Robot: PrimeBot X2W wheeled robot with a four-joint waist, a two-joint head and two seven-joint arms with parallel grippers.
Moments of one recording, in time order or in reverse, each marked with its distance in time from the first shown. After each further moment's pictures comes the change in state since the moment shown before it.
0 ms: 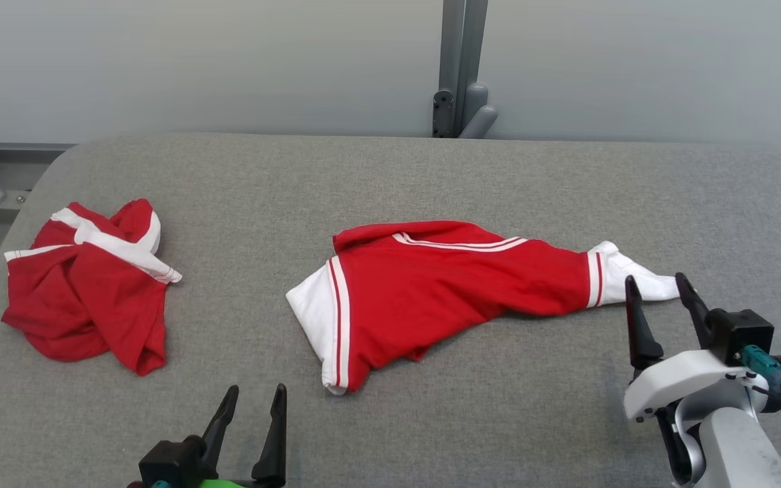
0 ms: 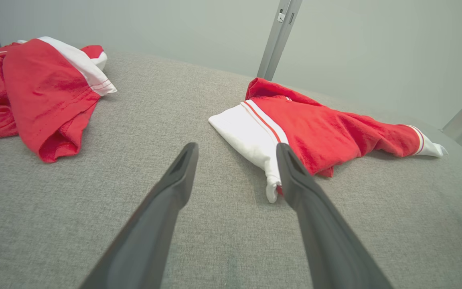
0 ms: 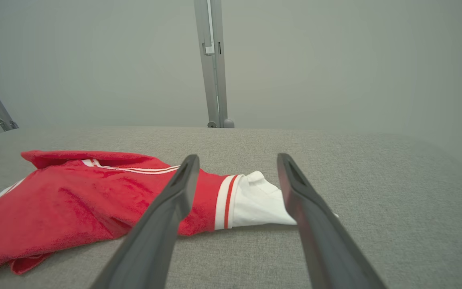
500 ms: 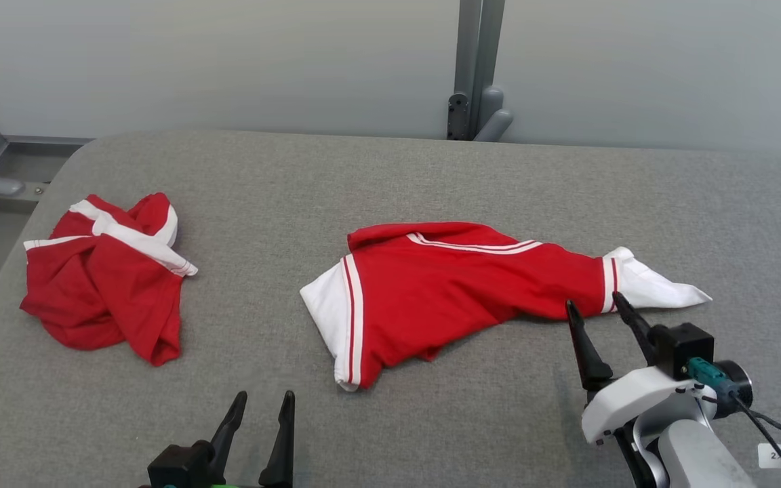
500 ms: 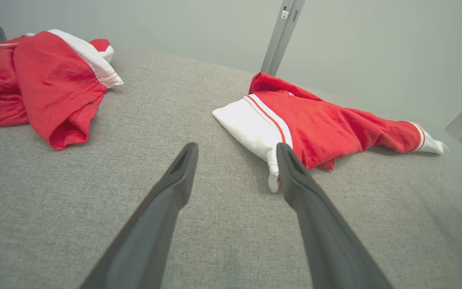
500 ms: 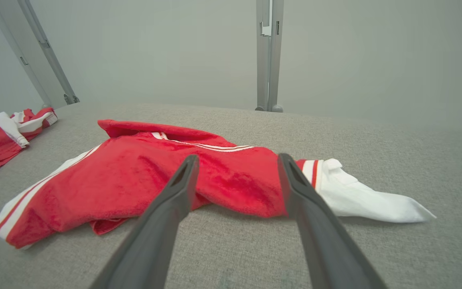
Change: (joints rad) left arm 0.011 0.000 -0.019 0.002 -0.001 0.000 0.000; right arm 0.033 0.004 0.195 0.001 0.067 0.000 0.000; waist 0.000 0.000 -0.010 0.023
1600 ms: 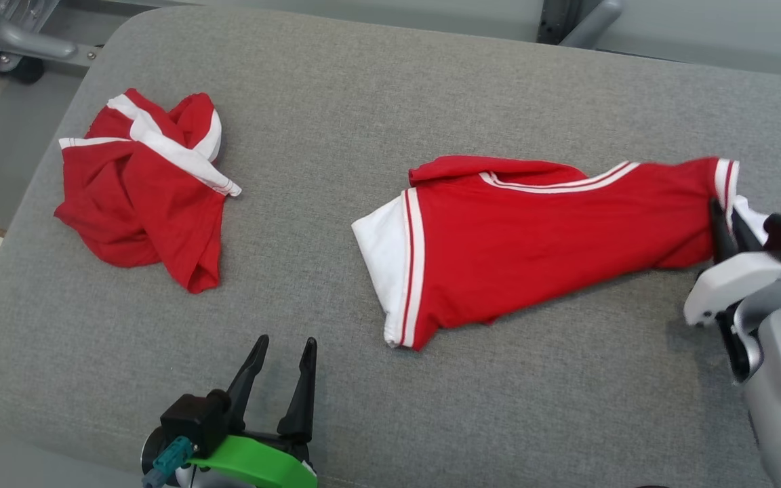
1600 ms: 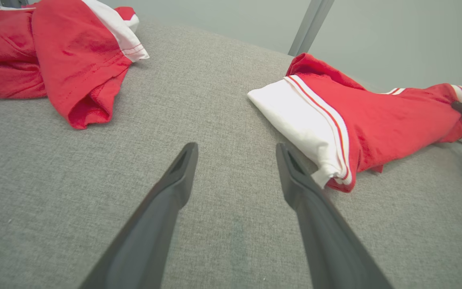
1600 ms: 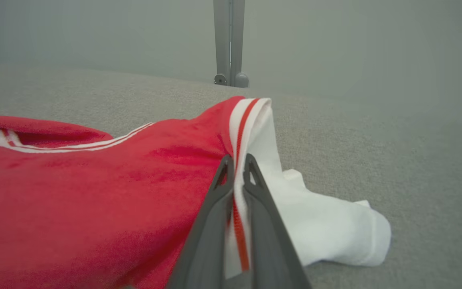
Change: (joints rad) left arm -0.107 0.001 -0.062 -0.023 -0.037 0.000 0.000; right arm -0.327 -0.142 -0.205 0.327 -0.057 0.000 0.000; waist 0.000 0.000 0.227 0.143
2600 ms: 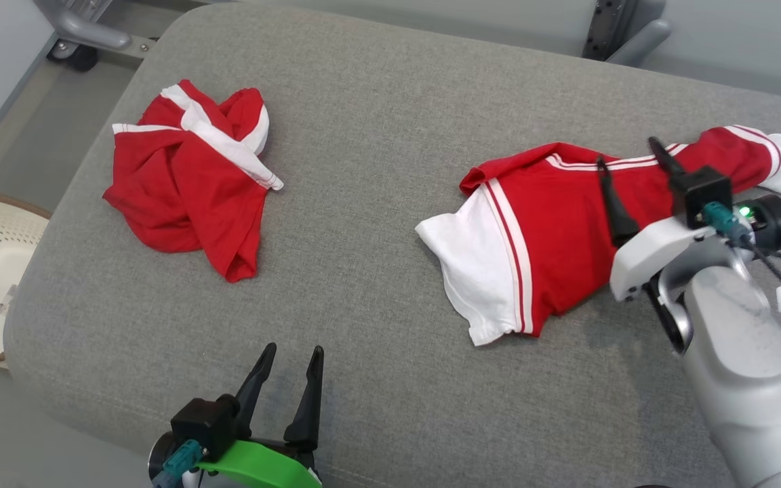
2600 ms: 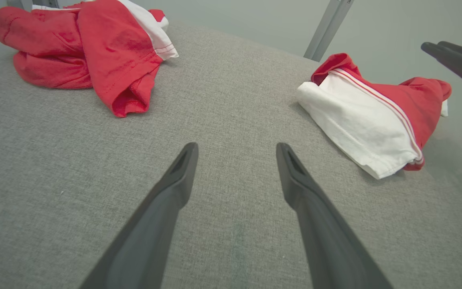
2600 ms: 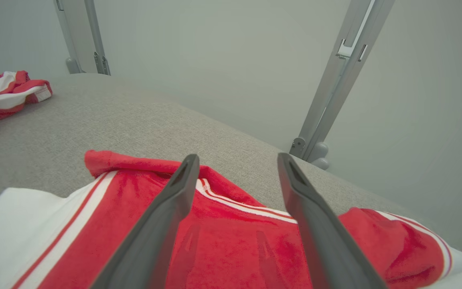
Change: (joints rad) left arm -0.009 0.000 -0.022 0.027 -0.002 0.000 0.000; right arm -0.131 0.011 0.210 -0.061 -0.087 0.000 0.000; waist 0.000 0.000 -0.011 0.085
